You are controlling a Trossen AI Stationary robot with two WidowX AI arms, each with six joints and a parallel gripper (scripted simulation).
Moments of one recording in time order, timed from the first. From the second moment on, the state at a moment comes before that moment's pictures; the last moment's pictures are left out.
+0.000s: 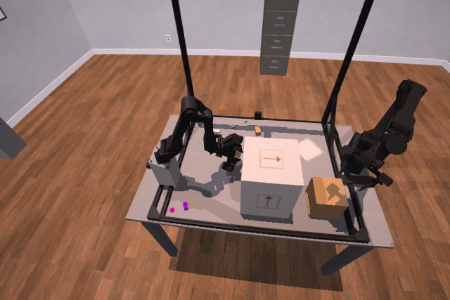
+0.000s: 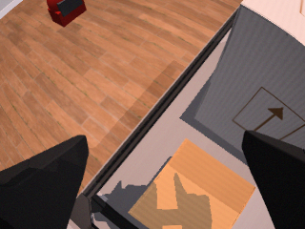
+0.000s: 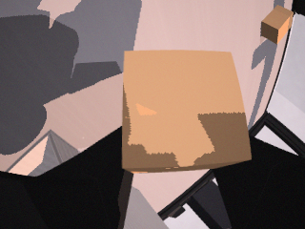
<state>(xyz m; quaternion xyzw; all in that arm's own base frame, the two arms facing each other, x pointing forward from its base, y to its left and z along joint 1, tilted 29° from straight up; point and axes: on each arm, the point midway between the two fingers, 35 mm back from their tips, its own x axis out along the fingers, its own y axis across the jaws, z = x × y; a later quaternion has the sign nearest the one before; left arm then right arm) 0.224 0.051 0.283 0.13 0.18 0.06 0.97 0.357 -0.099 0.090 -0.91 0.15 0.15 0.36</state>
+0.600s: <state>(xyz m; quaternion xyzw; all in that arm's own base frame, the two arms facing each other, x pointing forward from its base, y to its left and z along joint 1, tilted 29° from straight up) 0.224 0.051 0.283 0.13 0.18 0.06 0.97 0.378 -0.071 0.094 -0.89 0.13 0.17 0.41</state>
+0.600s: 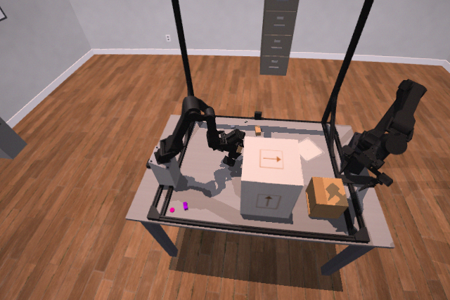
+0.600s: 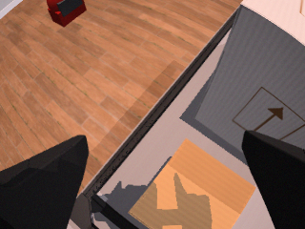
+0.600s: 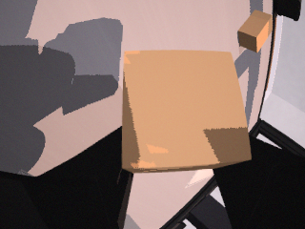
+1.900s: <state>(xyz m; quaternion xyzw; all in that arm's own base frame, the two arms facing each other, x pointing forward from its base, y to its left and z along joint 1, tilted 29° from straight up) 0.224 0.051 0.283 0.13 0.18 0.06 0.97 0.451 -0.064 0.137 -0.94 0.10 0.15 0.30</state>
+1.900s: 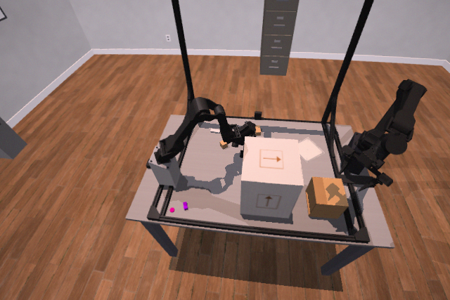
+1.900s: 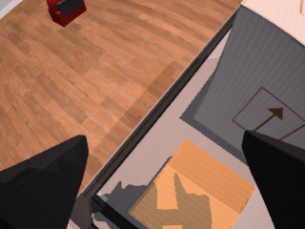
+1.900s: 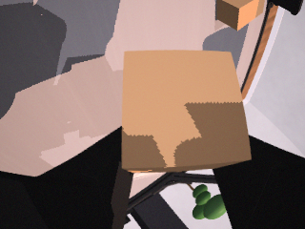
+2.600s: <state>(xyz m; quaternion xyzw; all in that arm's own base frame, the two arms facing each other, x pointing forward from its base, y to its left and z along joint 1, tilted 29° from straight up) 0.224 0.051 0.283 0.13 0.18 0.06 0.97 0.485 -0.057 0.156 -0.96 0.09 0.14 0.24</state>
